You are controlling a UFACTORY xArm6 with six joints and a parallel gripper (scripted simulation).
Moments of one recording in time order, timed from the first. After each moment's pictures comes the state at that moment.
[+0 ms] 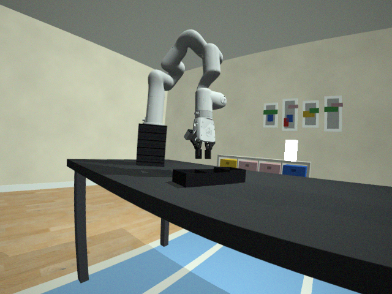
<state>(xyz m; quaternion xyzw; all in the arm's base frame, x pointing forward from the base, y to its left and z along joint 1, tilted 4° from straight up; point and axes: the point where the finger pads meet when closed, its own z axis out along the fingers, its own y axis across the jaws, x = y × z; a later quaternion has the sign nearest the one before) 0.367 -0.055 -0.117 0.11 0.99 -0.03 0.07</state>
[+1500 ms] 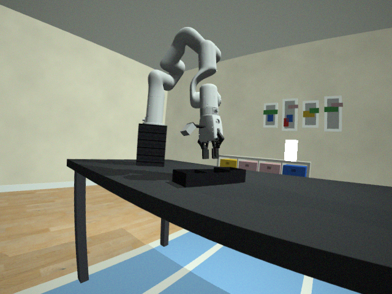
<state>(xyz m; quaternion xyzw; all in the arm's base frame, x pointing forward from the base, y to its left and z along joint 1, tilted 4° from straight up) 0.411 -0.078 -0.109 -0.57 0.82 -0.07 0.05</state>
